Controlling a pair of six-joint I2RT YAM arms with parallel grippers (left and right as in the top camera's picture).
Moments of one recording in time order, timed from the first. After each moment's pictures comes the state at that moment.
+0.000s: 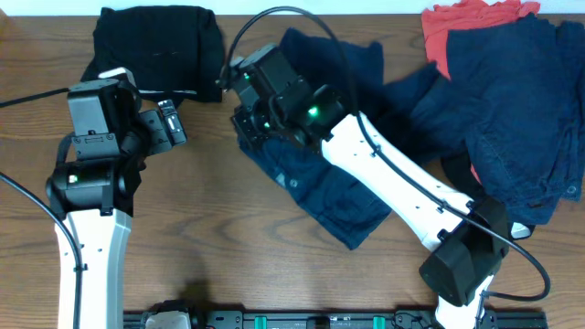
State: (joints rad) left arm 0.09 1.19 1.23 -0.82 -0.04 -0.20; right arm 0.78 1.96 1.85 -0.70 -0.22 0.11
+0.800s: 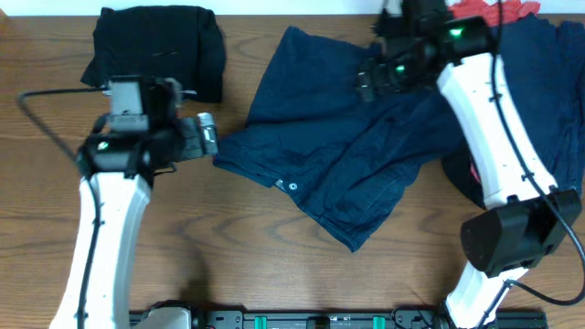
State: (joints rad) left arm -0.01 1.34 1.23 -0.93 0.15 -0.20; right arm 0.23 1.94 1.98 -1.22 -0.16 0.05
